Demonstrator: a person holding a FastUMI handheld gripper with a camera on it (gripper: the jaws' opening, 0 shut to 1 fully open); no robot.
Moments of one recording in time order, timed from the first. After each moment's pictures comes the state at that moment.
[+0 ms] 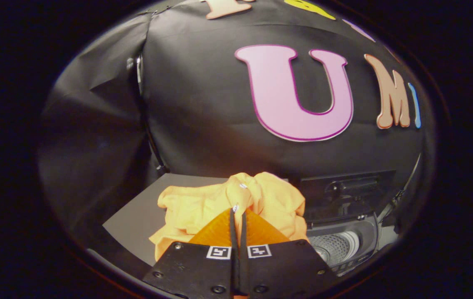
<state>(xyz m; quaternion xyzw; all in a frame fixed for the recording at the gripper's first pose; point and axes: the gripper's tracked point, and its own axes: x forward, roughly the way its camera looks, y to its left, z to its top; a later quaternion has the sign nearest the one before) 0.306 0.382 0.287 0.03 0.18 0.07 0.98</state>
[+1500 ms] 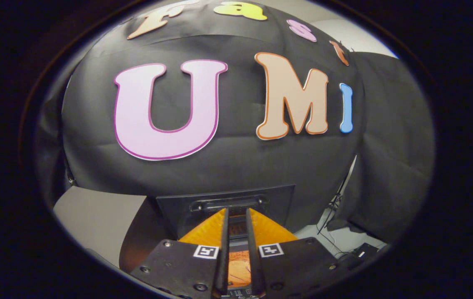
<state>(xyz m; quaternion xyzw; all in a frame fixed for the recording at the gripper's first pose) 0.316 0.140 0.310 0.00 0.13 -0.15 0.98</state>
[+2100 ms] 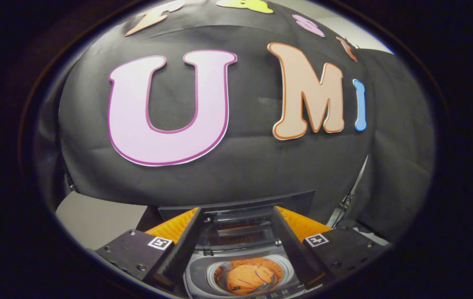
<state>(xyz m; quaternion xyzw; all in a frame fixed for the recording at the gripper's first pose) 0.383 0.149 0.299 0.01 0.14 -0.13 0.98</state>
